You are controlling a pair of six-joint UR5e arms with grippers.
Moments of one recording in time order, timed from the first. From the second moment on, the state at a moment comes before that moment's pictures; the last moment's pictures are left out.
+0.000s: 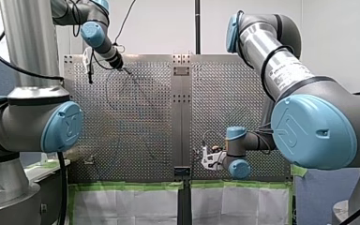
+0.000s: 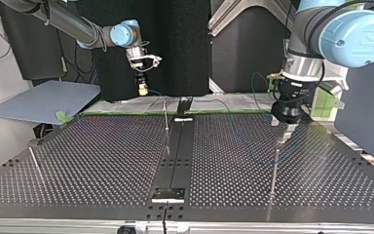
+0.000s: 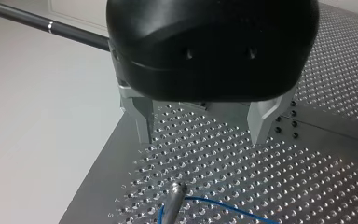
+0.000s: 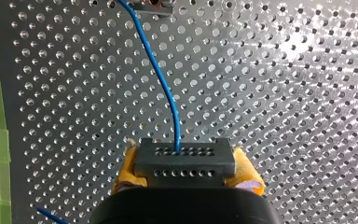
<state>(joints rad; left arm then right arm) -0.04 -1.38 -1.78 -3.28 -1.53 -1.80 2.04 -0.71 1.91 -1.21 1.51 1.49</state>
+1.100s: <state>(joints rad) -0.04 -1.36 -1.78 -3.31 -1.62 -1.51 2.05 -0.71 1.91 -1.22 1.50 1.49</state>
